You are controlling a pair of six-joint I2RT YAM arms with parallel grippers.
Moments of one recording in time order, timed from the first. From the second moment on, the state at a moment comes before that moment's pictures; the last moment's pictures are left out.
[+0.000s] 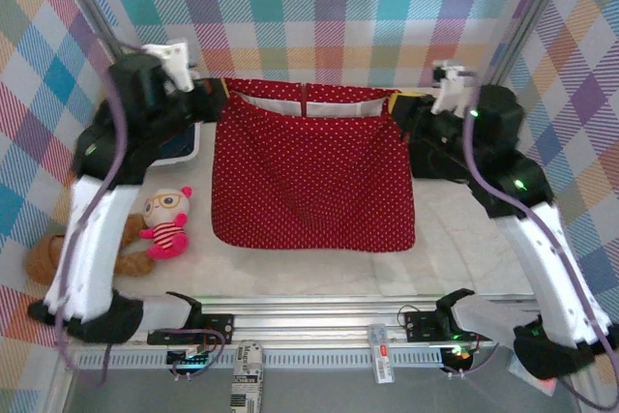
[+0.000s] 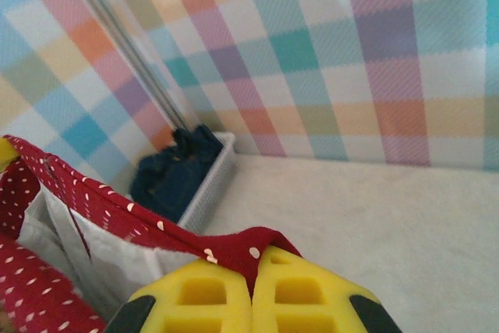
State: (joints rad) left arm -0.33 1.39 1.91 -0.95 0.05 -0.38; right arm 0.41 1.15 1.50 -0.56 -0.20 0.36
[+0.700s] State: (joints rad) left arm -0.19 2.10 1.95 -0.91 0.31 -0.51; right arm 0.26 2.01 1.64 -0.54 -0.43 0.47
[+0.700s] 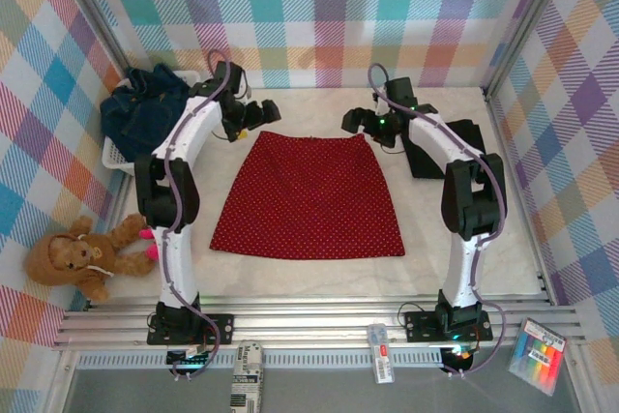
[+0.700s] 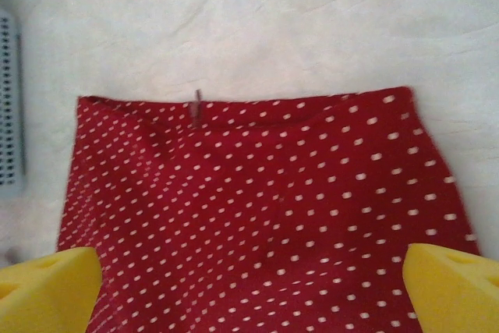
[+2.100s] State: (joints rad) left arm -0.21 2.83 2.69 -0.58 0.52 -0.71; right arm 0.45 1.91 1.10 0.00 -0.43 1.08
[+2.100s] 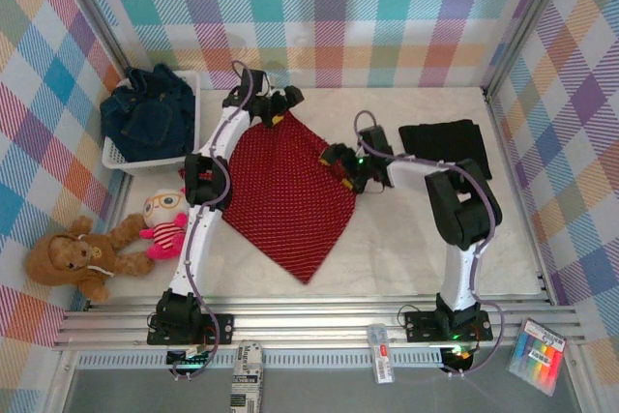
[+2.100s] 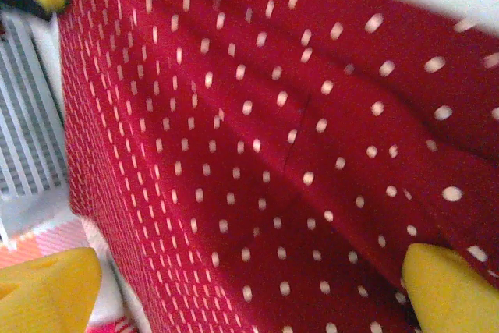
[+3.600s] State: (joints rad) left arm -0.22 2.83 2.76 -0.79 0.39 -0.58; right arm 0.35 1.95 1.21 -0.19 -0.42 0.88
